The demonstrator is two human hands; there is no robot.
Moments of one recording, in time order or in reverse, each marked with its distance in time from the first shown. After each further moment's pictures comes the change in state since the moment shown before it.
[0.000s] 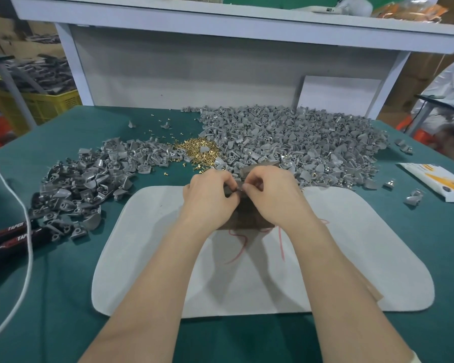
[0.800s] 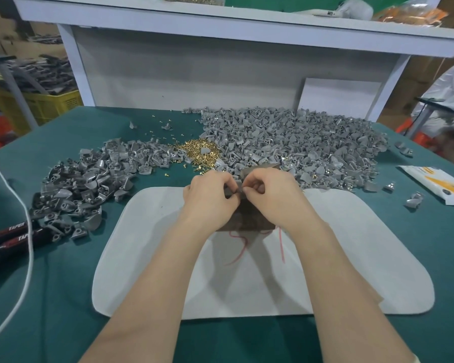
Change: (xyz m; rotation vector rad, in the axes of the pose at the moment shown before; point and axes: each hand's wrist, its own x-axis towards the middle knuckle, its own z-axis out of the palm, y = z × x) left_hand 0.000 0.001 -0.002 -0.011 -0.015 0.001; right_hand 0.001 0.005 -0.001 0.049 -0.006 -0.065
